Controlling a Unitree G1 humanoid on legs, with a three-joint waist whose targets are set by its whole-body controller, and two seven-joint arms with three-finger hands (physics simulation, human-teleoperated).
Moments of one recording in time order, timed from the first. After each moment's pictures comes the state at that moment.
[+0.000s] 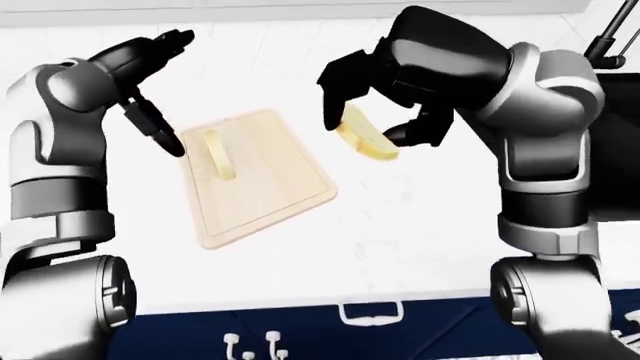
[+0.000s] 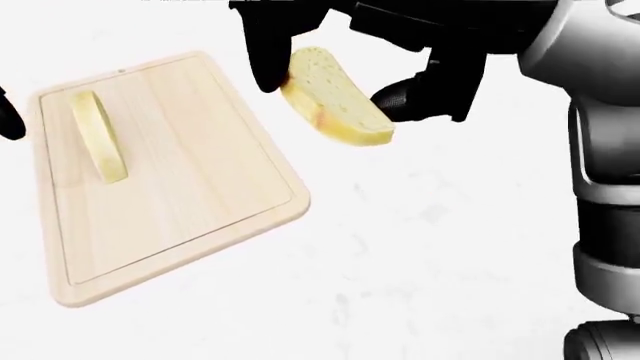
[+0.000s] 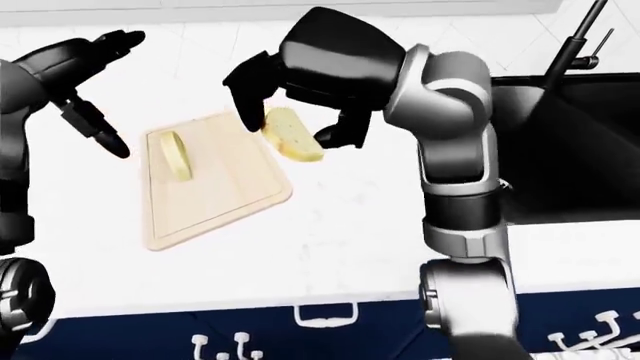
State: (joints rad) left arm -1.13 0.66 0.16 0.68 0.71 -0.04 -0.74; right arm -1.06 -0.38 -0.06 0.13 -0.37 -0.66 0.90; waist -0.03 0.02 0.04
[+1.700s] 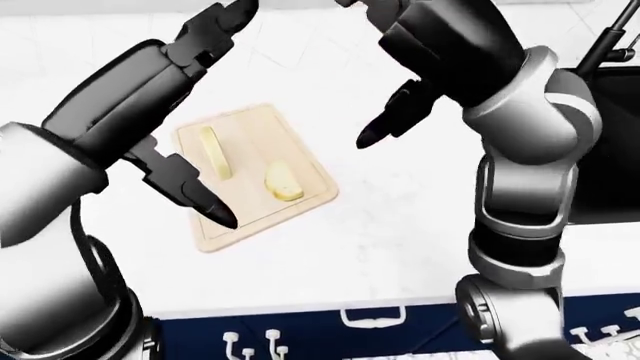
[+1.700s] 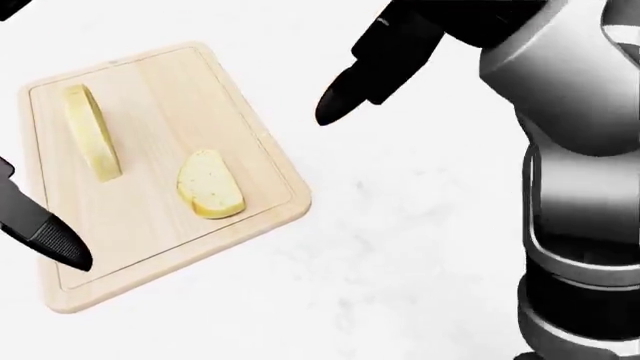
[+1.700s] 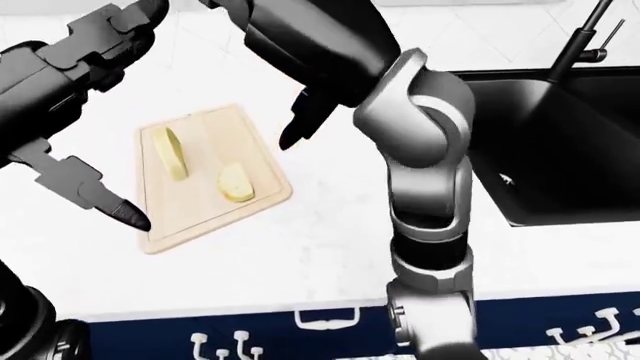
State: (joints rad) left arm -0.76 0.50 0.18 -0.73 0.46 0.75 -1.03; right arm -0.99 -0.20 -0.06 -0.22 -0.55 -0.25 0.68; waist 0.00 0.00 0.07
